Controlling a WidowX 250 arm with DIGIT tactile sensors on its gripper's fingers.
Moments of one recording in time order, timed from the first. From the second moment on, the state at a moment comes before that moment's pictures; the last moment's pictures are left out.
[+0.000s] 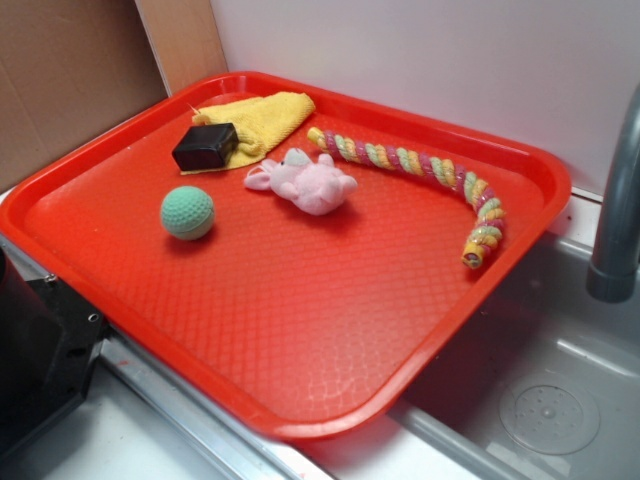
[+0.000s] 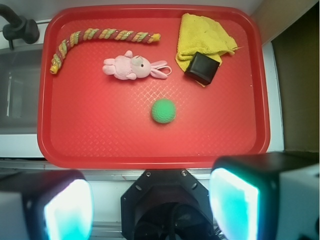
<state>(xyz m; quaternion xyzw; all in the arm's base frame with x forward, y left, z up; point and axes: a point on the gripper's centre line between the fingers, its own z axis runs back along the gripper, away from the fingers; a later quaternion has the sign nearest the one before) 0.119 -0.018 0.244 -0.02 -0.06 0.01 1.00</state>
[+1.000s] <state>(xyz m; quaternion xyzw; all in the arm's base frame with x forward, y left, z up) 0.173 -0.014 0.211 0.00 -0.07 -0.11 0.99</state>
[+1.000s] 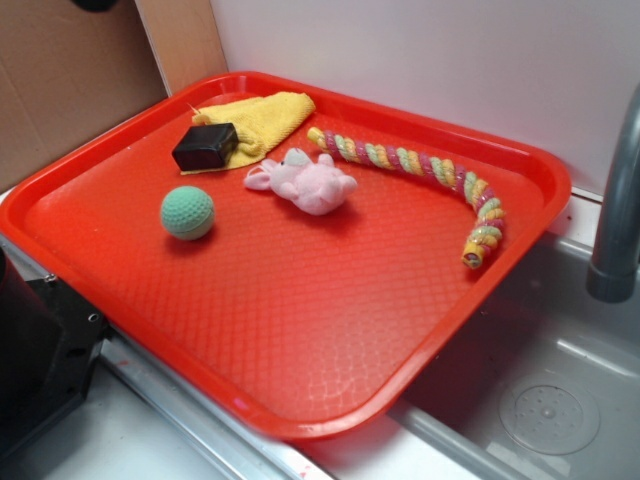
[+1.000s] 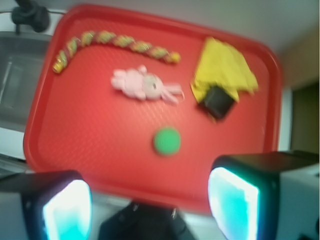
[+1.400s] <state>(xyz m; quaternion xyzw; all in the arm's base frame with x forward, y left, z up) 0.228 -0.007 0.182 0.03 -0.10 -0.21 0.97</state>
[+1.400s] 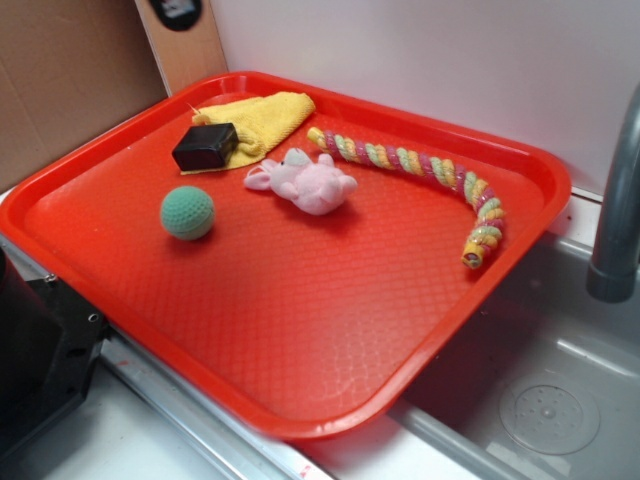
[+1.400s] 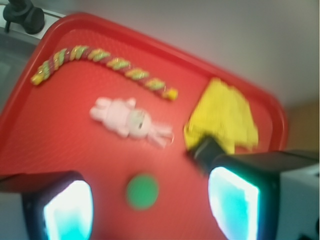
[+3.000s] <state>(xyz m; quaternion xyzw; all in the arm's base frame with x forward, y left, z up) 0.329 -0.024 0.017 0.00 -0.01 -0.48 0.88</state>
